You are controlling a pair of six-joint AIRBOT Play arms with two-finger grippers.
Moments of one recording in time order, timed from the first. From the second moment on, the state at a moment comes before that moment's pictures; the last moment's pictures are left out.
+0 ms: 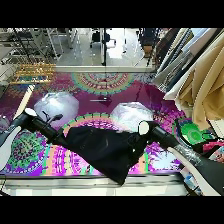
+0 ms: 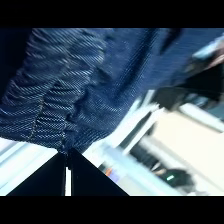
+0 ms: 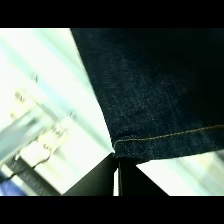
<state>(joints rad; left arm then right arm) 0.14 -1.76 1.28 0.89 -1.73 -1.19 0.47 -1.39 1.00 -0.98 1.55 1.26</state>
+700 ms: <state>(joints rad) 0.26 -1.71 1.38 1.01 -1.72 -1.23 0.32 -1.19 0.71 -0.89 1.31 1.40</state>
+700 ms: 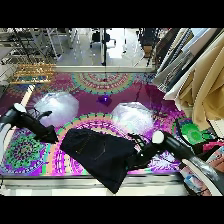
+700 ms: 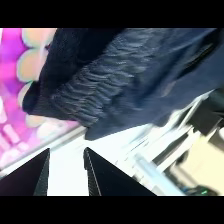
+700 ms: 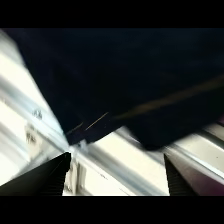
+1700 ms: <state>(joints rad) 0.01 -1.68 1.41 0.70 -1.55 -1.03 0.18 -1.17 0.67 -0.83 0.64 1.35</state>
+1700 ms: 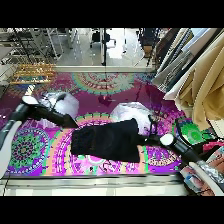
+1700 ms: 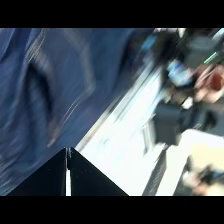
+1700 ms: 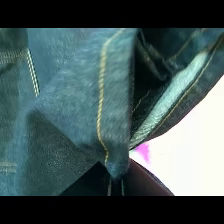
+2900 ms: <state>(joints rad) -0.17 -1.91 1.42 0.79 -1.38 -1.22 0.16 -1.26 1.10 -1.26 1.00 1.53</state>
